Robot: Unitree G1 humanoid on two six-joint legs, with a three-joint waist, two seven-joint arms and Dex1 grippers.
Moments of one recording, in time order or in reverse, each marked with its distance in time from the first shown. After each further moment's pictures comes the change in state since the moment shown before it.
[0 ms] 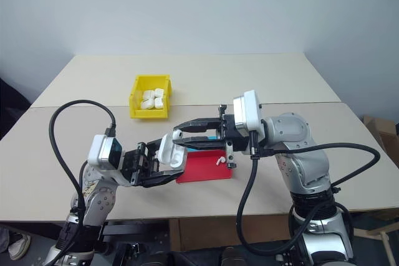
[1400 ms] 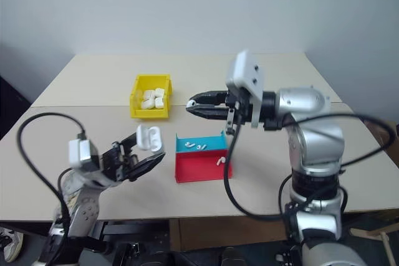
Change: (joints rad) left arm 0.060 0.038 0.054 0.018 -0.004 -0.110 0.180; right arm -0.148 0.095 -0.173 -0.076 -0.305 0.402 0.029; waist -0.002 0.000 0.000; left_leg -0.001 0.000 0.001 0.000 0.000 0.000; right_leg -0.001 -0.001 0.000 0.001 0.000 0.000
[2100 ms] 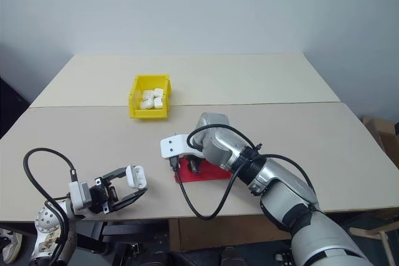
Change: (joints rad) left arm 0.216 0.093 0.128 0.373 0.222 -0.478 -0.166; right arm -0.305 0.055 0.932 0.625 -0.682 -0.034 0.129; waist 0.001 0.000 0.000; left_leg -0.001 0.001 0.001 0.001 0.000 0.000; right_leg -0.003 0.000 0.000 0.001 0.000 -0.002
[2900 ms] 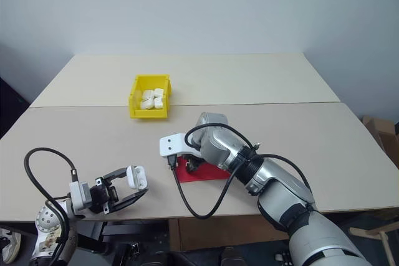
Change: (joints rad) left arm 0.000 -0.001 0.000 0.000 -0.001 0.001 -0.011; right arm -0.008 0.029 -0.012 0.033 -0.004 0.029 -0.004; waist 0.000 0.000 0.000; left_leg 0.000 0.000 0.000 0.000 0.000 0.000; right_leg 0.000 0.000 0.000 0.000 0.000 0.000
